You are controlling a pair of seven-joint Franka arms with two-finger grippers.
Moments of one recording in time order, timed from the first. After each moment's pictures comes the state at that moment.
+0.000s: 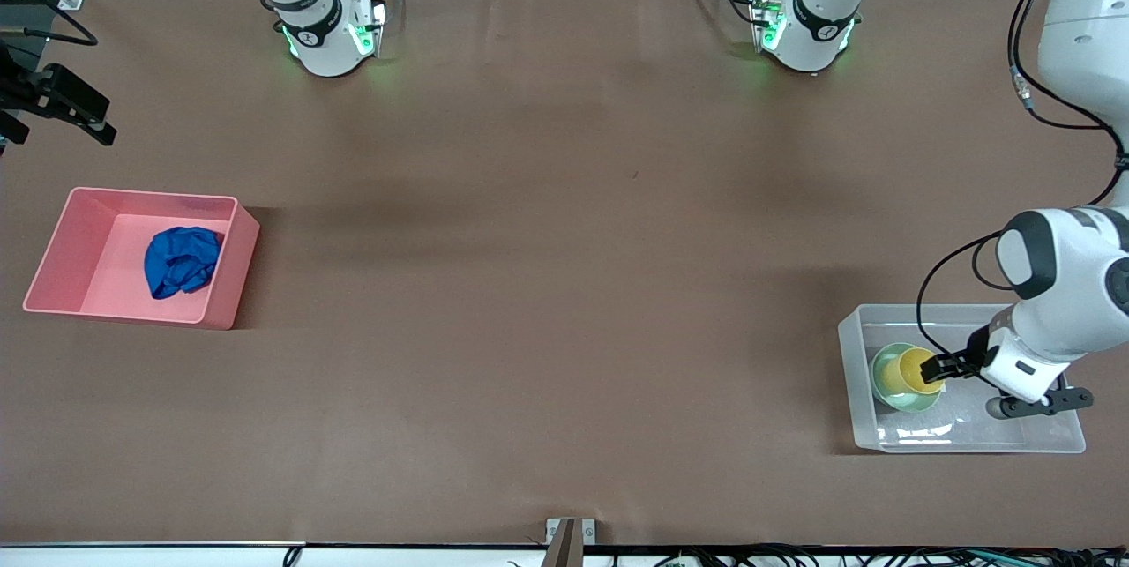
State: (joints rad) left arm 0.34 0.63 -0.31 -1.49 0.22 2.25 -0.14; right arm 0.03 -0.07 -0.04 -1.52 -0.04 1.52 0.01
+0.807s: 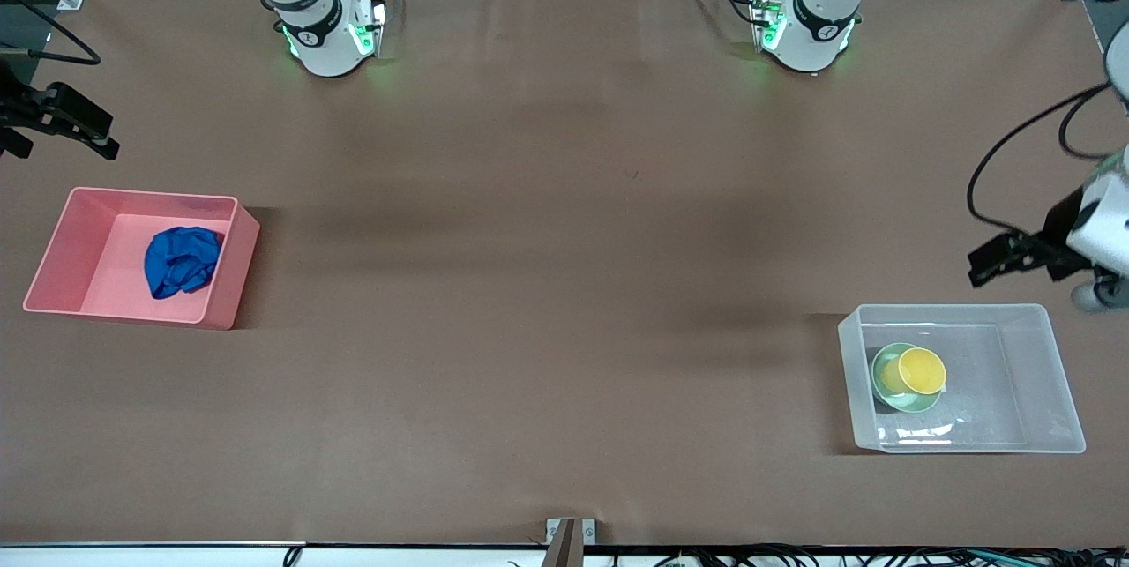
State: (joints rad) left arm 0.34 0.19 -0.41 -1.48 0.13 1.77 -0.14; right arm 0.03 -0.04 -0.04 -1.51 -0.04 1.51 0.00
